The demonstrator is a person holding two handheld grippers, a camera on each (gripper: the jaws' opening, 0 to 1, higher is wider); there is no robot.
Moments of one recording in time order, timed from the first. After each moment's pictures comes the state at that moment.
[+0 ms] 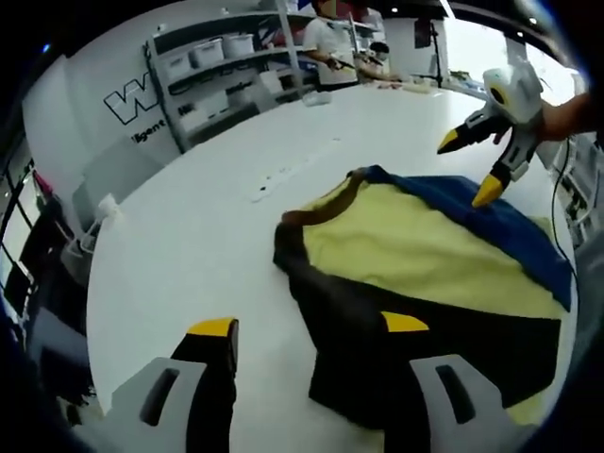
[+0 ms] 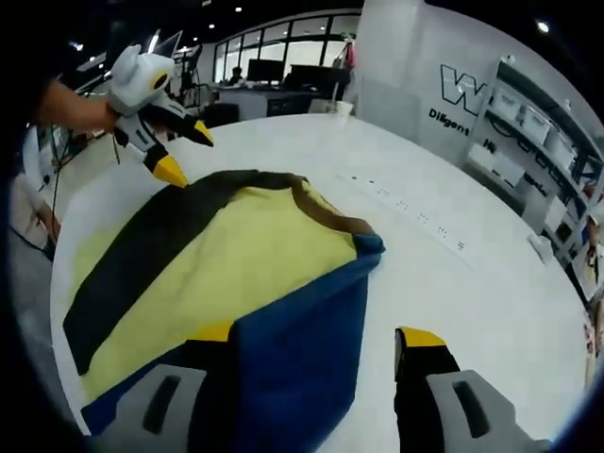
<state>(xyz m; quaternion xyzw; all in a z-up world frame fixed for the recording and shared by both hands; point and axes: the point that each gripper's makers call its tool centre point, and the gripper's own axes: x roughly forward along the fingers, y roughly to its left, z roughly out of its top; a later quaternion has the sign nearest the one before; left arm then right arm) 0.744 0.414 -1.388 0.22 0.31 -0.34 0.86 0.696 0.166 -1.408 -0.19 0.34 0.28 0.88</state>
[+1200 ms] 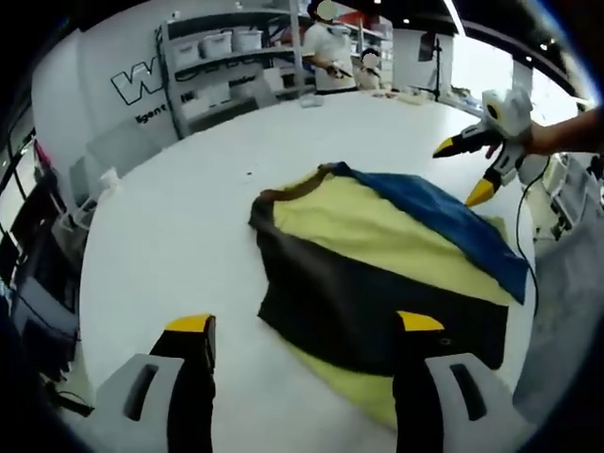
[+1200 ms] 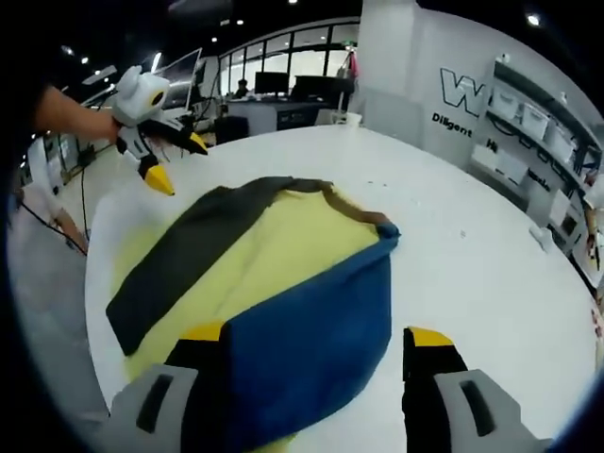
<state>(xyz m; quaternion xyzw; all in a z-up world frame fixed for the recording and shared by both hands) 0.648 0.437 -1.372 0.17 0.34 -0.36 0.85 0.619 0.162 -1.387 -0.16 0.33 0.31 0.88</state>
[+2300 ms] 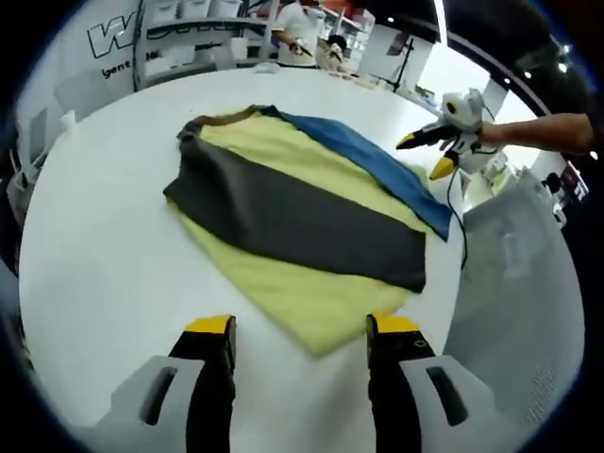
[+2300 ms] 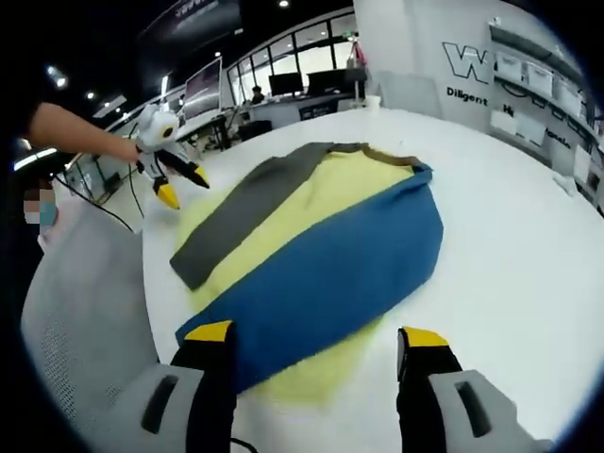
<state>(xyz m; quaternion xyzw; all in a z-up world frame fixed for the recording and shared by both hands) 0.522 0.451 -1.422 0.10 0.43 -0.44 0.78 0.510 0.146 -1.426 -0.08 0.38 0.37 0.85</state>
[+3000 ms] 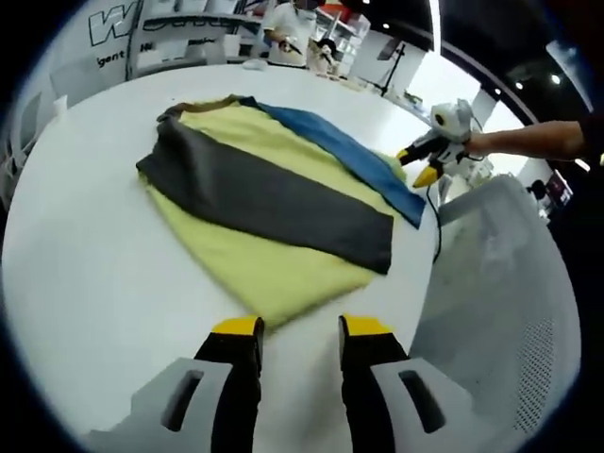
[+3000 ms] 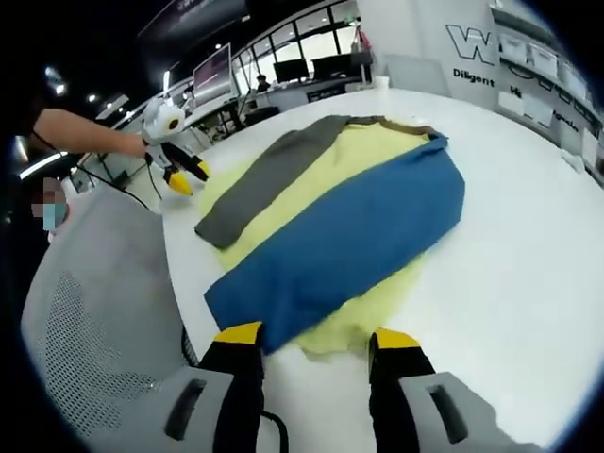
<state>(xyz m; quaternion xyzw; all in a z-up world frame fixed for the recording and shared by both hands) 0.483 0.447 -1.428 0.09 0.42 -0.48 0.77 0.462 0.148 -1.442 -0.07 0.41 0.38 0.82</state>
